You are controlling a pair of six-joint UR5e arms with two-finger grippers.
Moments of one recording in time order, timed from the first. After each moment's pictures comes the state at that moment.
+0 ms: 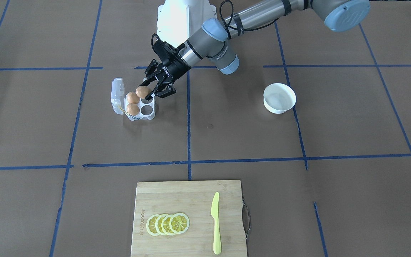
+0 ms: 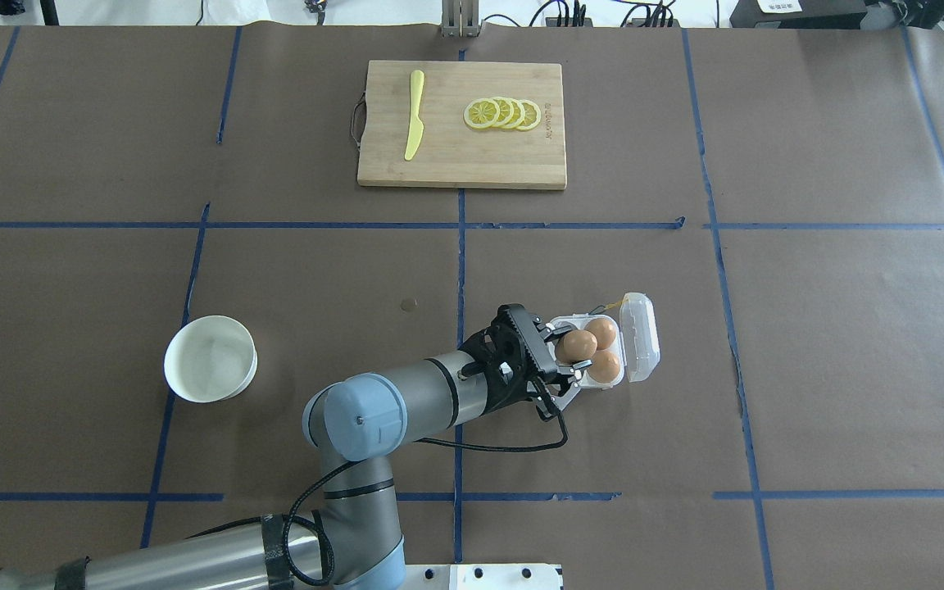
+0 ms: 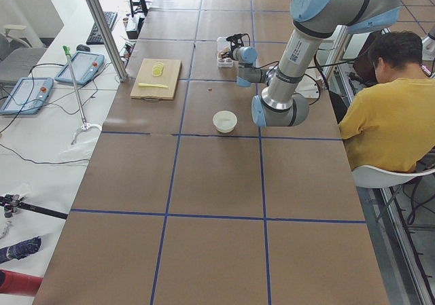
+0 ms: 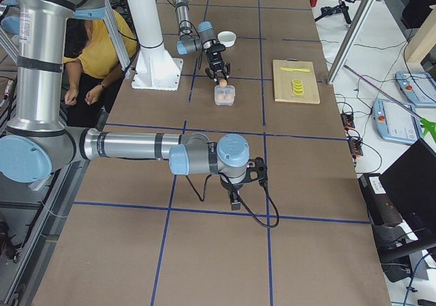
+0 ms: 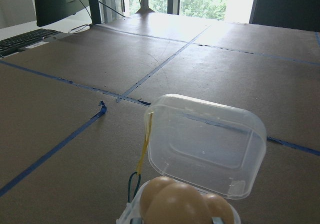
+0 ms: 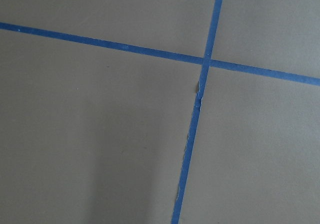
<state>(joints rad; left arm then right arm) -0.26 -2.38 -1.21 -2.89 -1.44 -0.30 1.54 -1.72 1.73 -1.48 2.40 -0.09</state>
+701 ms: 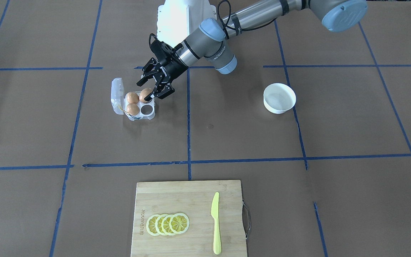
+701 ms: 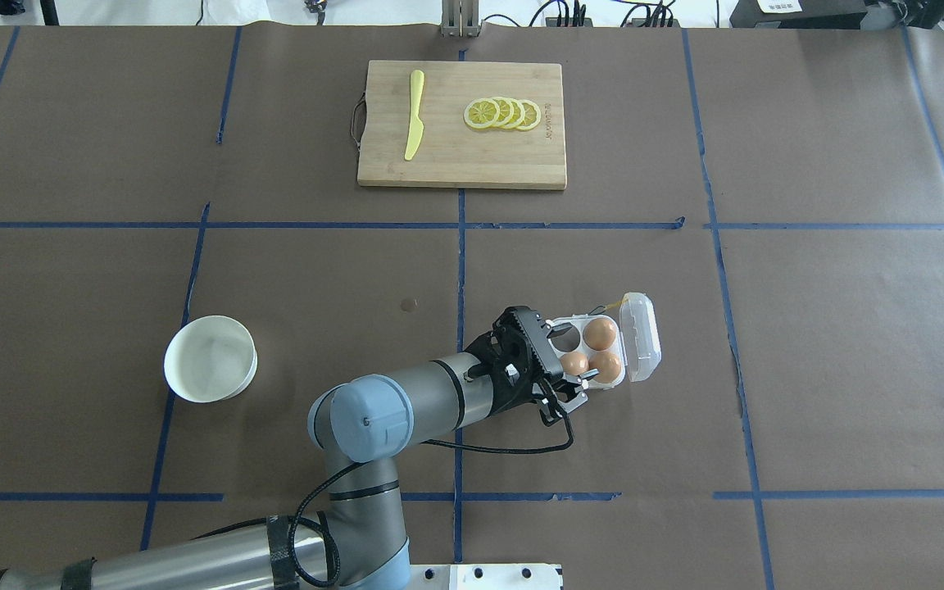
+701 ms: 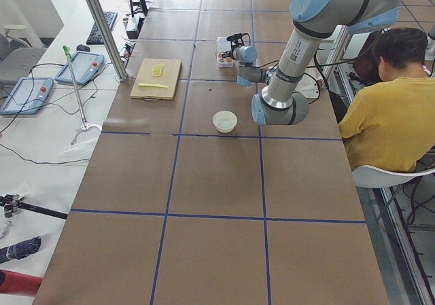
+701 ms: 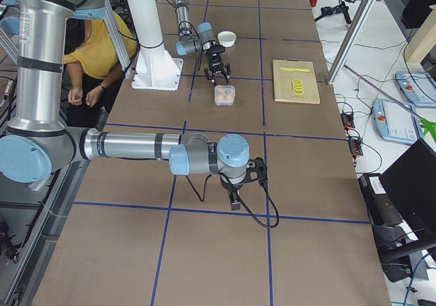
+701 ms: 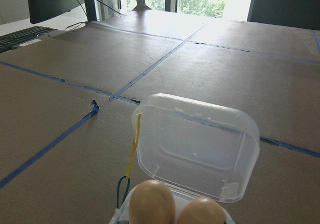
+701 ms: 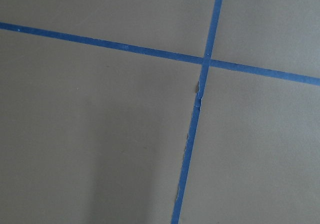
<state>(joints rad) -0.26 -2.39 -1.20 -2.89 -1.44 -0.30 1.54 -1.72 1.73 -1.48 2.40 -0.09</state>
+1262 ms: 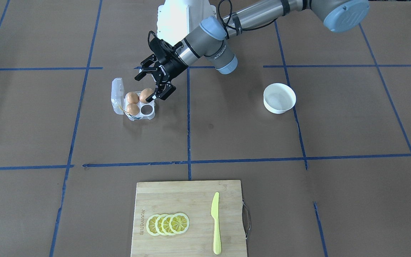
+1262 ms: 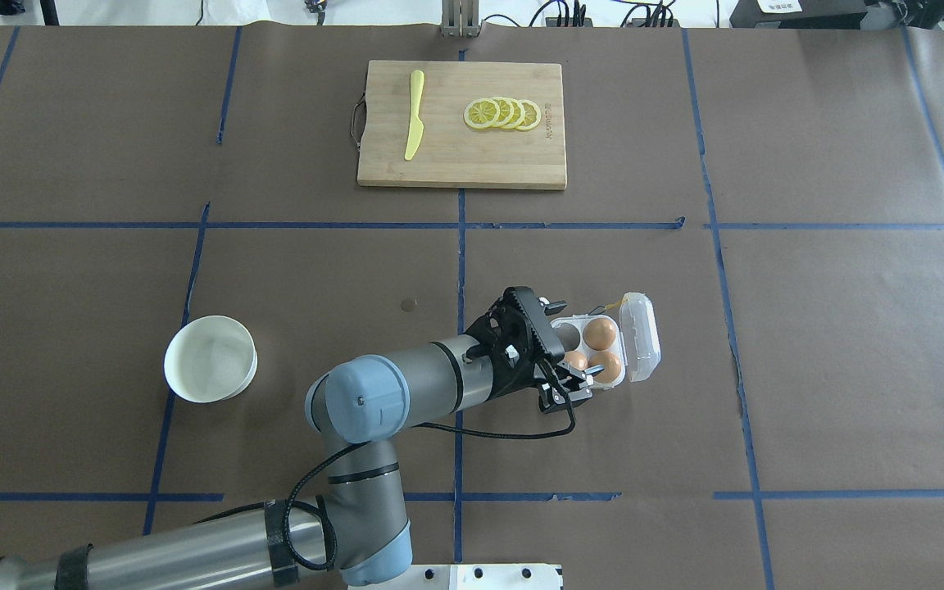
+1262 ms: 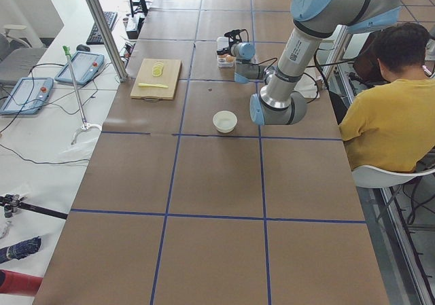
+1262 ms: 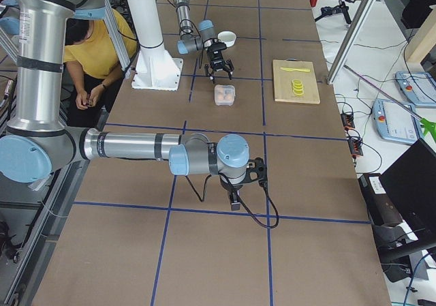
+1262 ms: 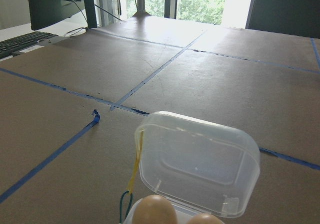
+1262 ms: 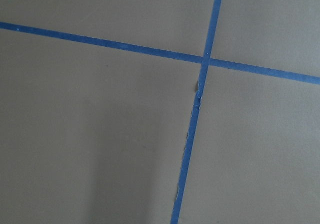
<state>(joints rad) -0.30 -2.39 -1.25 -2.86 -1.51 -0.32 1.54 -1.72 1.73 -1.48 2.40 -0.09</state>
